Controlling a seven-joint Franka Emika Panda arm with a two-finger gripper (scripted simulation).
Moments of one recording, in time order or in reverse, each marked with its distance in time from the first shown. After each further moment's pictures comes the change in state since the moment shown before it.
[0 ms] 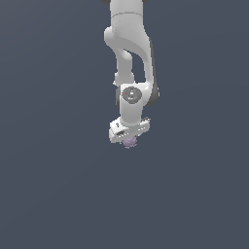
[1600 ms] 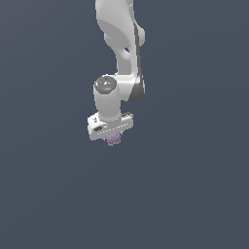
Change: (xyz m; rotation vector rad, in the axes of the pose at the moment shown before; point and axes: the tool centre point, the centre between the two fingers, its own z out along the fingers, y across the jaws) arm -0.017 0.082 -0.049 0.000 0.001 -0.001
